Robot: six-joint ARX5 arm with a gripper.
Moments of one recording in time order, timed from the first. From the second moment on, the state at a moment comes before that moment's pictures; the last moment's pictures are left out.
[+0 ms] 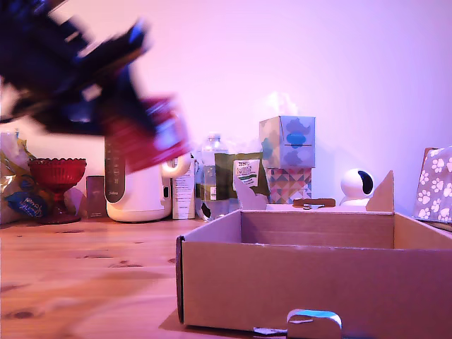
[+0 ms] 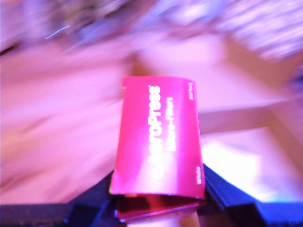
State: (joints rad) arm -0.77 1.14 0.51 0.31 -0.06 -0.28
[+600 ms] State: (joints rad) arm -0.90 1.41 0.69 0.44 0.06 -0.18
